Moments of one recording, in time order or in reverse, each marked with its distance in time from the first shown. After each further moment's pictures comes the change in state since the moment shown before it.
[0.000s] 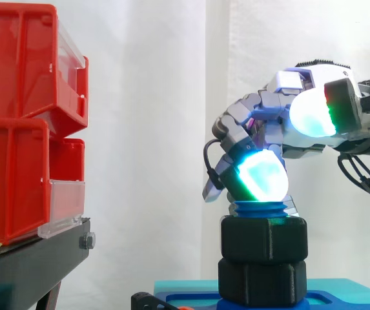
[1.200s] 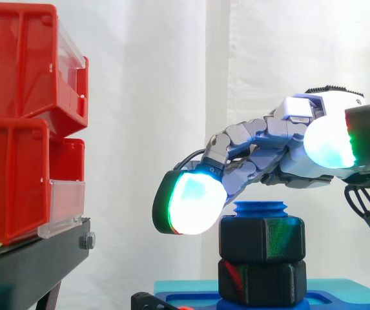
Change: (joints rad) arm 0.037 -0.002 -0.124 0.173 0.032 0.031
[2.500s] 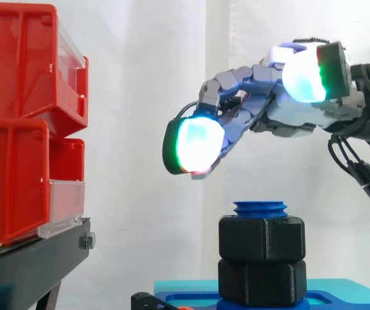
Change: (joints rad) arm -0.046 0.001 0.133 -0.118 -0.051 -0.031
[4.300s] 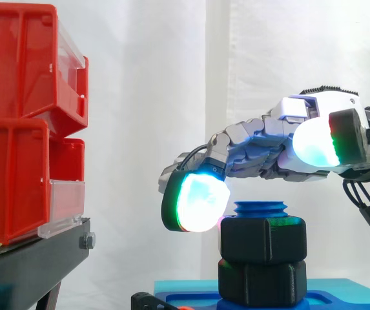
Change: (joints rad) arm 0.026 0.003 -0.113 0.068 0.061 -0.019
